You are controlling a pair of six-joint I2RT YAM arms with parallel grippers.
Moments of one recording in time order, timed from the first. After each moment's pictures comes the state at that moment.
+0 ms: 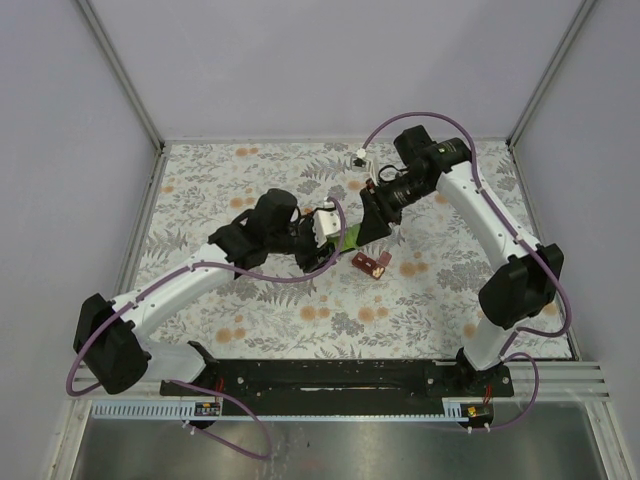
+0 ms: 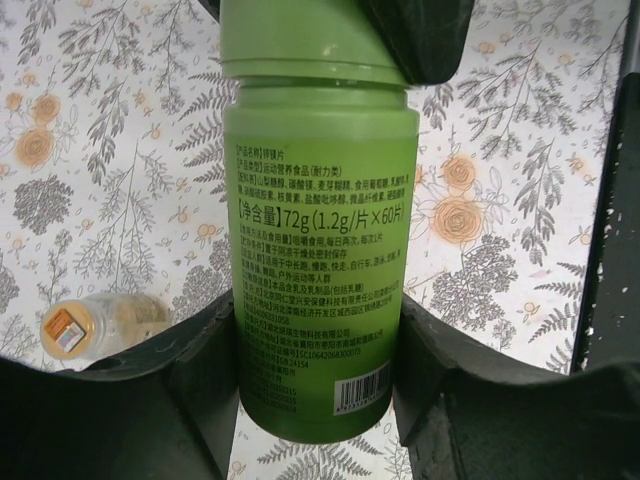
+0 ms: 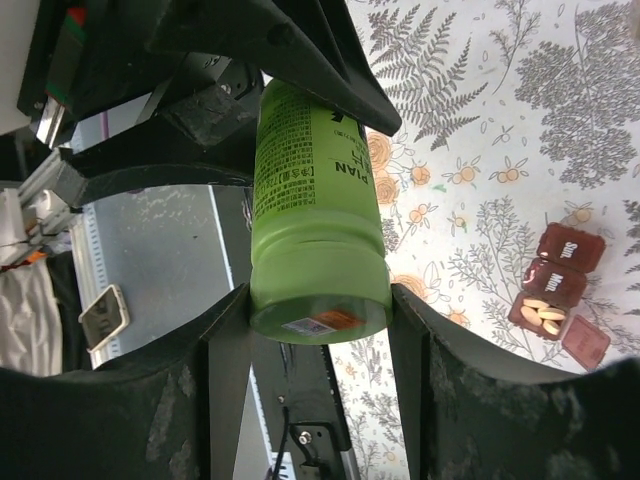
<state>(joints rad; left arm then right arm) -0.73 1.30 1.07 -0.36 0.48 0.41 0.42 1.72 1.78 -1.30 -0.93 -0.48</state>
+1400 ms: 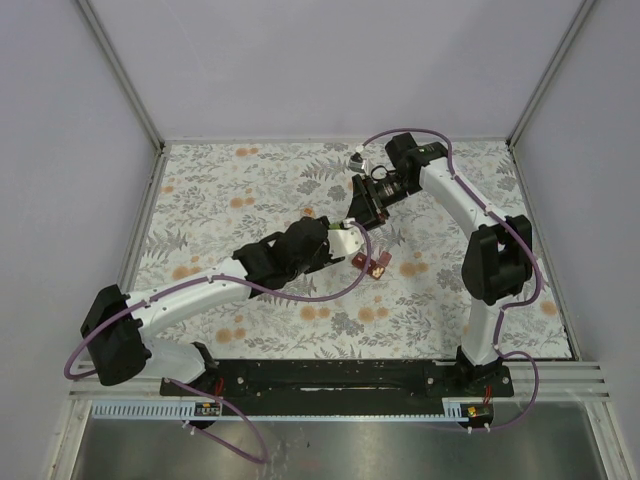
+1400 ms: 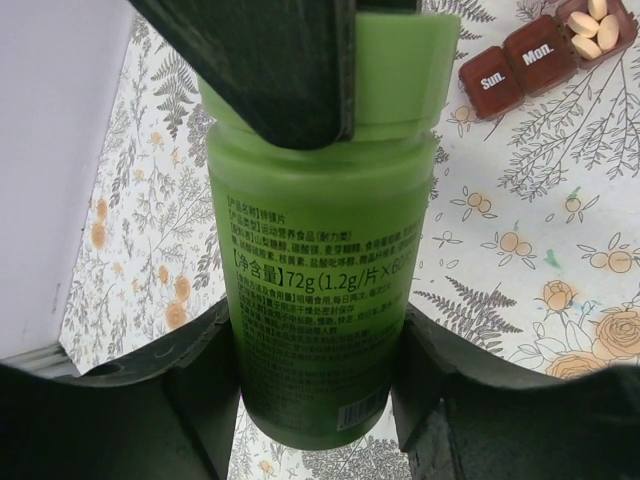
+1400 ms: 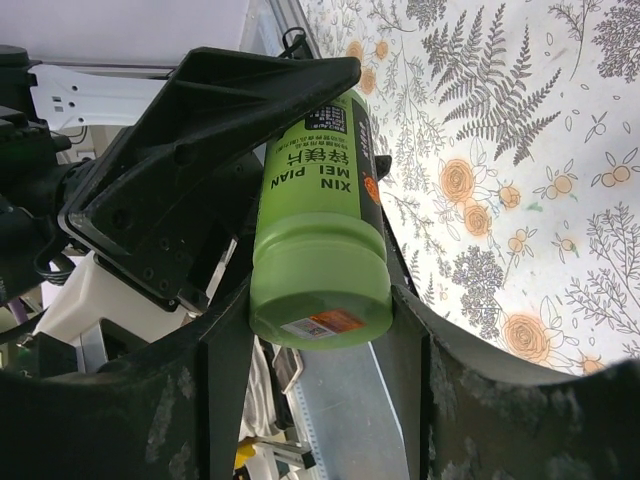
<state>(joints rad) -0.96 1.34 1.03 -0.34 -0.32 0.49 0.38 1.93 1.76 -1.15 -1.13 -0.04</state>
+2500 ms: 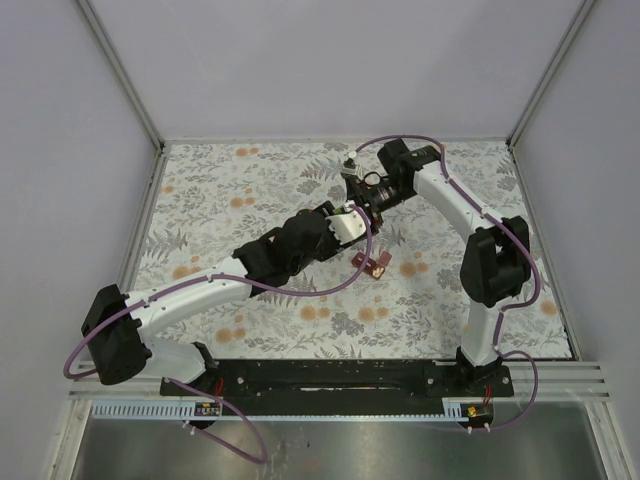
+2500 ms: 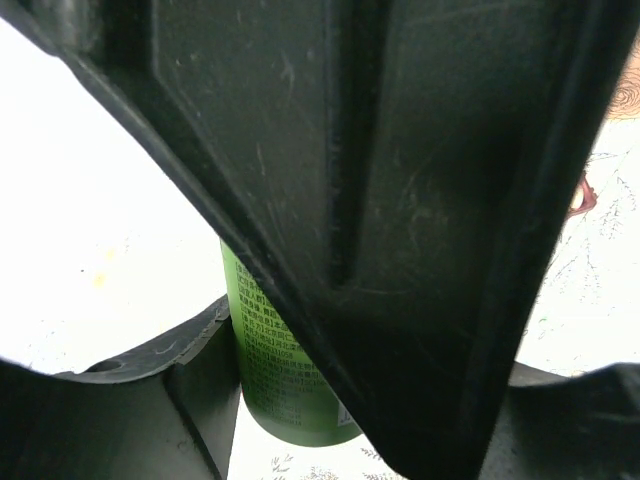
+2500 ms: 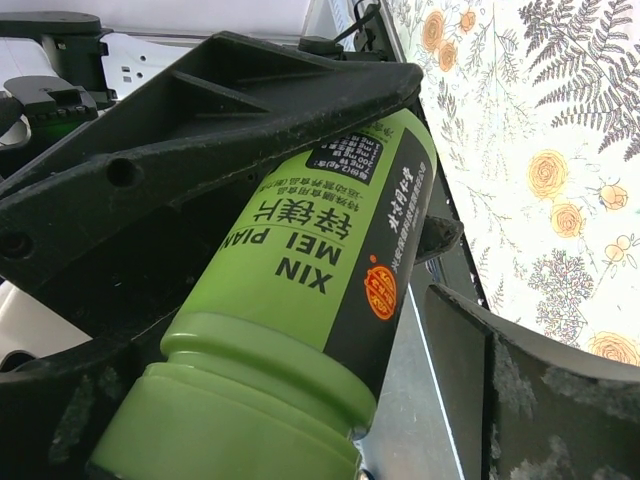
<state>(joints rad) -0.97 1.34 1.05 -0.16 -0.32 0.41 0.42 1.92 1.73 -1.18 -1.26 -0.02</state>
